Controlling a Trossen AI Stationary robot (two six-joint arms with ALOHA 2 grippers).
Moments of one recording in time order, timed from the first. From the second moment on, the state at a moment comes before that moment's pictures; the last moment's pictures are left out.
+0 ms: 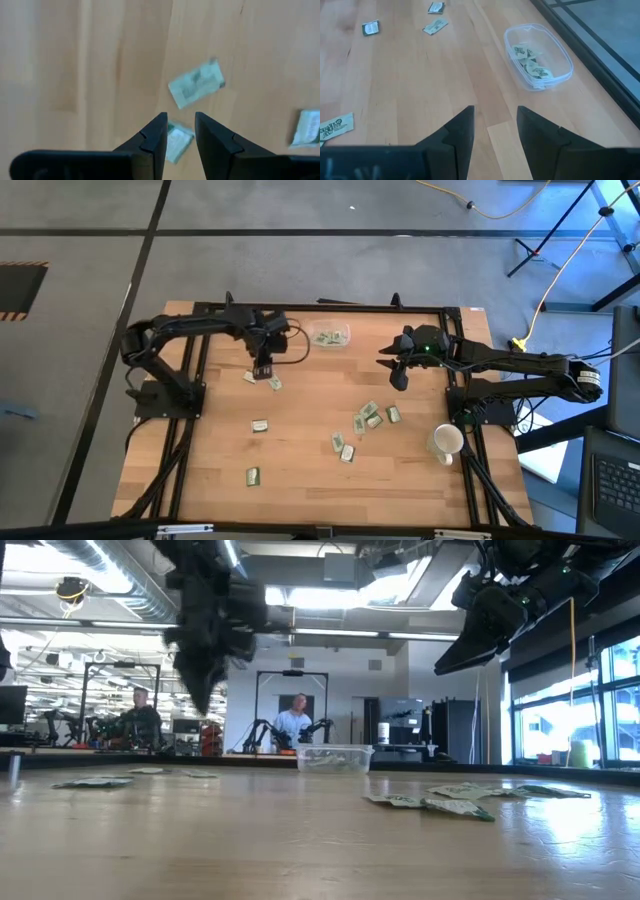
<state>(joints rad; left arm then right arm) 0.46 1.54 1.10 -1.00 0.08 0.26 -0.33 0.95 0.58 -0.21 -0.02 -0.03</state>
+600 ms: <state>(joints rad) 0.45 1.39 0.65 -0.69 -0.04 0.09 -0.33 0.95 0.58 -0.20 -0.02 -0.03</state>
